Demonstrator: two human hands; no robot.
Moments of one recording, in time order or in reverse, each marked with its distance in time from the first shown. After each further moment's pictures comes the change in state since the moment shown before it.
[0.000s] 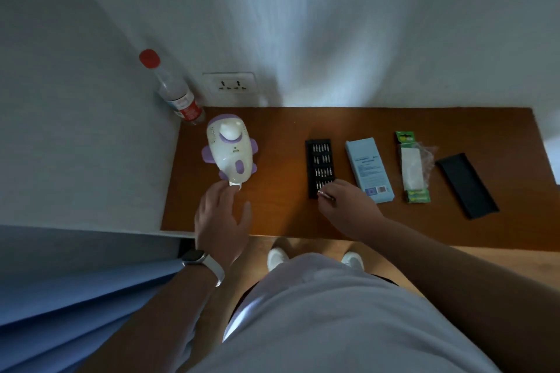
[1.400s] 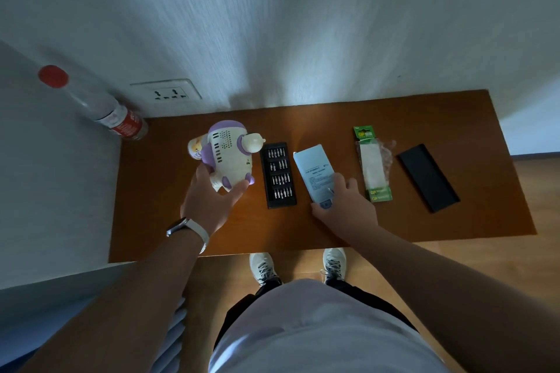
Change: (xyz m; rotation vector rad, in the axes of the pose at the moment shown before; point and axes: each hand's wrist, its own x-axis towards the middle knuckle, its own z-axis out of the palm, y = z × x) left_hand 0.082 0.044 0.067 -0.151 -0.330 -0.268; right_hand 0.004 0.091 -0.008 -0.180 0.137 0.420
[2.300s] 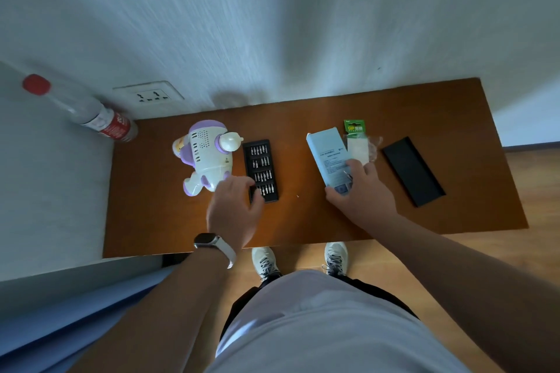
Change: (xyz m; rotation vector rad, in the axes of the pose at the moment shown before) left_hand -0.059 0.064 0.055 0.201 0.222 0.413; right_hand 0.013 0.063 -0.036 0.103 0.108 -0.035
